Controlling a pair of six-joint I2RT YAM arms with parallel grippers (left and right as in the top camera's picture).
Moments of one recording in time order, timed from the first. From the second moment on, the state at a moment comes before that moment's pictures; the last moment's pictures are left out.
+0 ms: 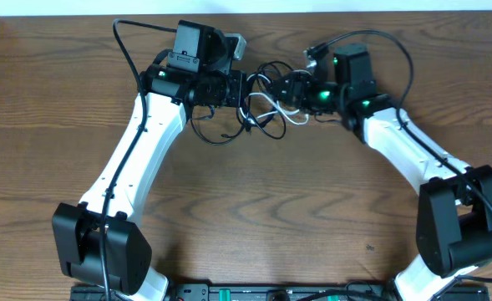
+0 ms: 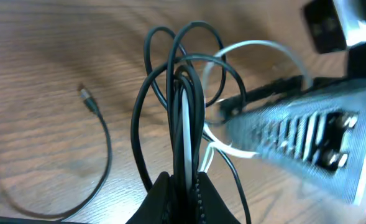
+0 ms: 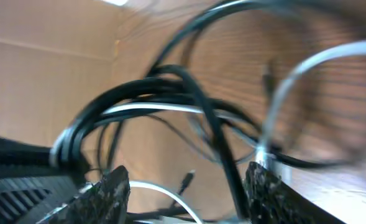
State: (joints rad) left arm -0.29 1.72 1.53 -0.76 0.43 -0.17; right arm 0.30 1.82 1.22 -0.05 -0.73 0.75
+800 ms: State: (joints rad) left arm -0.29 1.72 1.53 -0.76 0.32 -0.22; right arm 0.20 1.73 1.22 -0.06 -0.73 0.61
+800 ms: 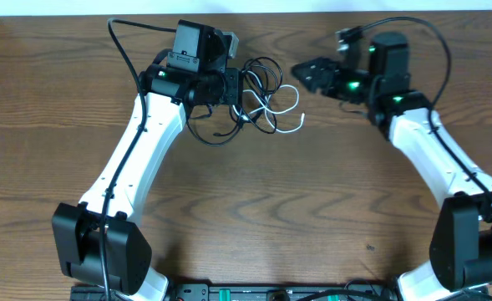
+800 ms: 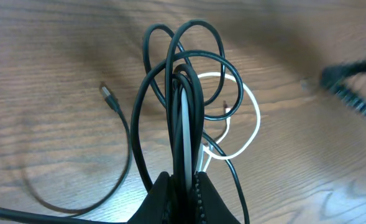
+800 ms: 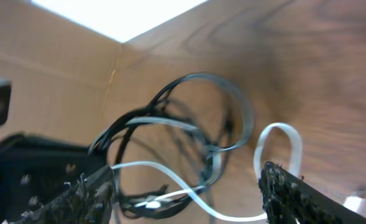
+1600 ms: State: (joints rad) left arm -0.27 1.72 1.53 -0.69 0.57 -0.41; right arm 0.36 1.80 1.22 0.09 -0.66 0.77
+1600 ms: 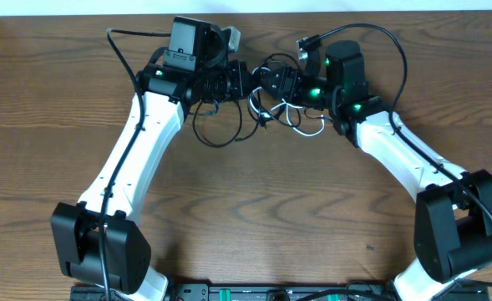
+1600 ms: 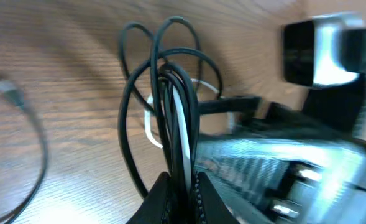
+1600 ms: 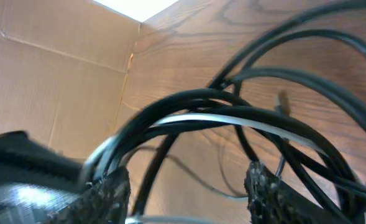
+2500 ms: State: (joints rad) left arm -0.28 1.72 1.53 -0.77 0.59 -0.17; right arm 0.14 1.80 1.22 0.03 -0.93 0.51
